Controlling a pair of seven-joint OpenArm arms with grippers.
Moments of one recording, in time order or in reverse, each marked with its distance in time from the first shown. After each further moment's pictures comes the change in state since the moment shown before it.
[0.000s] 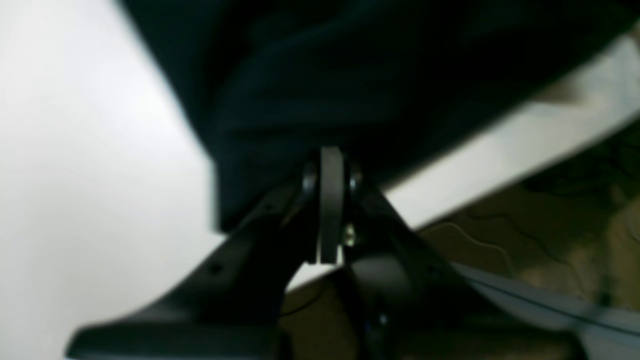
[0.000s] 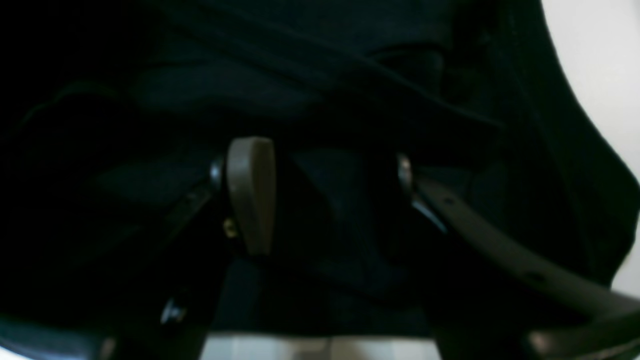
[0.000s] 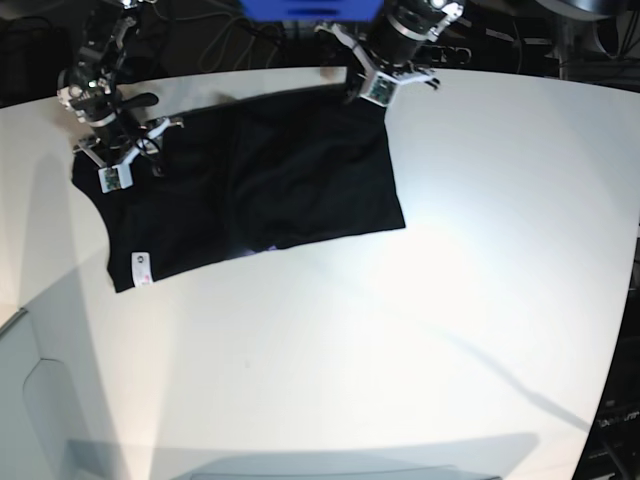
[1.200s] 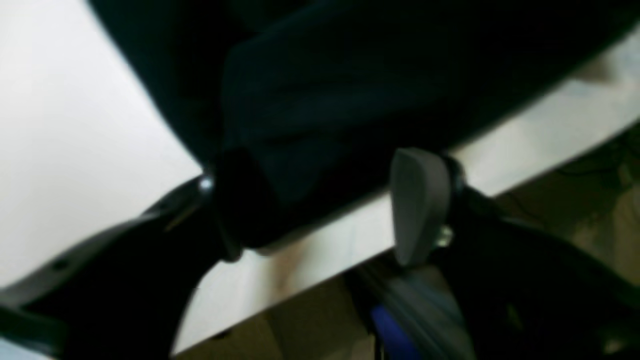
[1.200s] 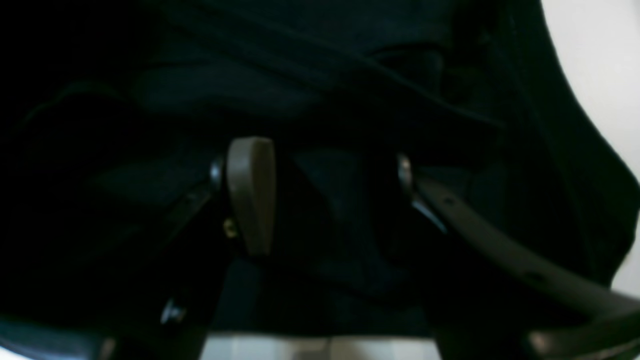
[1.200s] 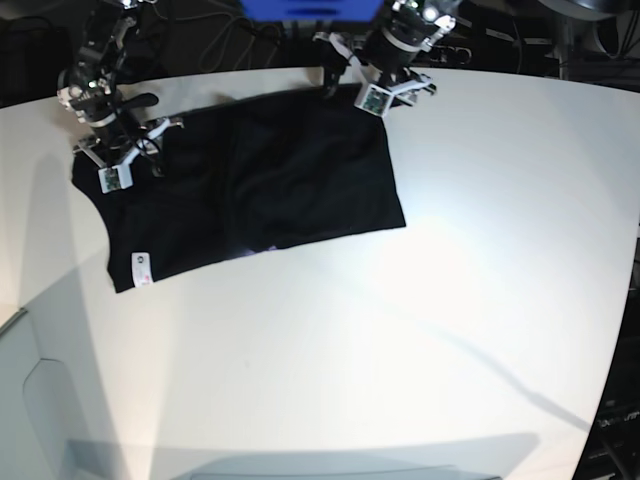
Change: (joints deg) left arm -3.5 2.1 -1.1 -3.5 0.0 0.0 6.4; right arm 0.1 0.0 0.0 0.0 0.0 0.0 0.0
